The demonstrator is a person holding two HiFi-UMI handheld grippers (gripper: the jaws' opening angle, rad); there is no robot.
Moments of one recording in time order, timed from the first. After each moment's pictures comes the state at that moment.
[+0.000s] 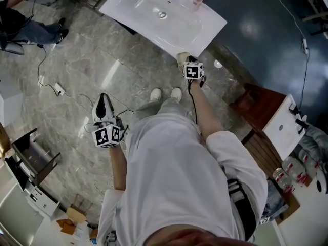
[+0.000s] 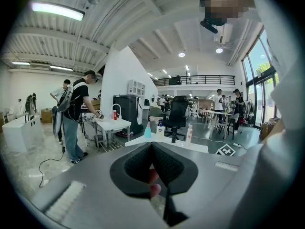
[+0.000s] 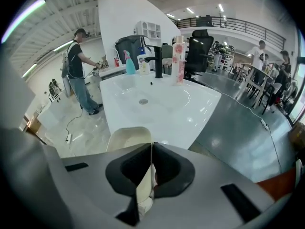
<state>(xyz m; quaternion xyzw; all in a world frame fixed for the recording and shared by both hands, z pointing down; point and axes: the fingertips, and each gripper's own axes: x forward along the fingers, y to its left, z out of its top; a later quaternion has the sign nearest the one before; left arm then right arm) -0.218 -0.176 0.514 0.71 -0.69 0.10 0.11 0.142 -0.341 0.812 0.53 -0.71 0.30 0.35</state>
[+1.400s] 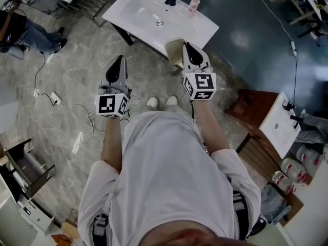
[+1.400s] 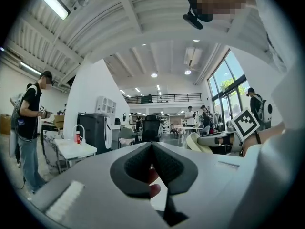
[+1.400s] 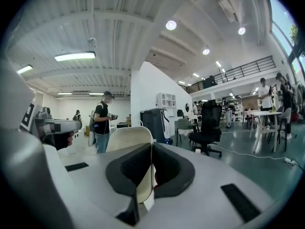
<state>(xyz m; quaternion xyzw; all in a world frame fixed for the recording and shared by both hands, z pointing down) -0.135 -0.267 0.428 0.84 -0.55 0.02 0.00 0.073 -0.318 0.458 0.53 -0.84 0.06 0.05</state>
